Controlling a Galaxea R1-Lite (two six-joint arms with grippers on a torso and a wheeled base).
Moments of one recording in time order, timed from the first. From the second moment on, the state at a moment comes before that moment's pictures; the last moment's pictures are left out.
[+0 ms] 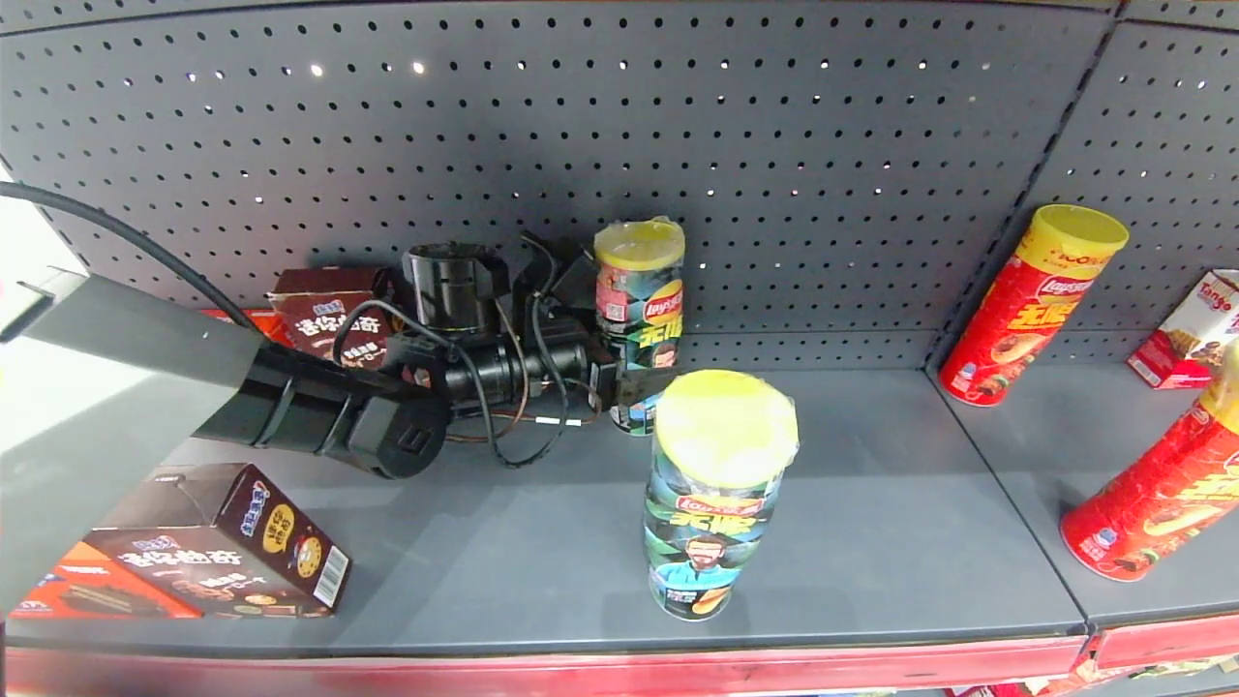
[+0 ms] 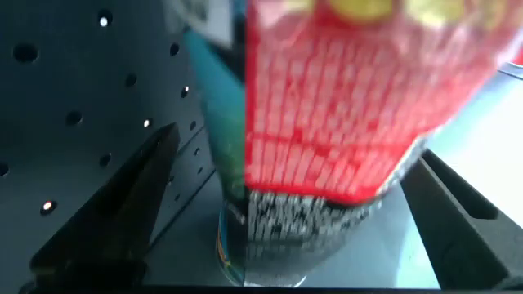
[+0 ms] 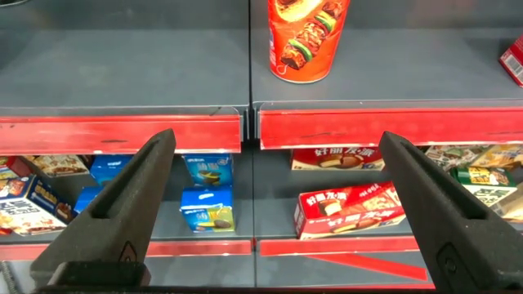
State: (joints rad) left arm -0.41 2.09 -1.28 -0.70 -0.60 0.15; right arm 0.00 0.00 0.00 0.00 -0.01 -0.01
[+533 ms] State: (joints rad) left arm -0.40 1.92 -1.14 -0.53 -0.54 0.30; right arm 0.00 0.00 0.00 0.00 -0.01 -0.01
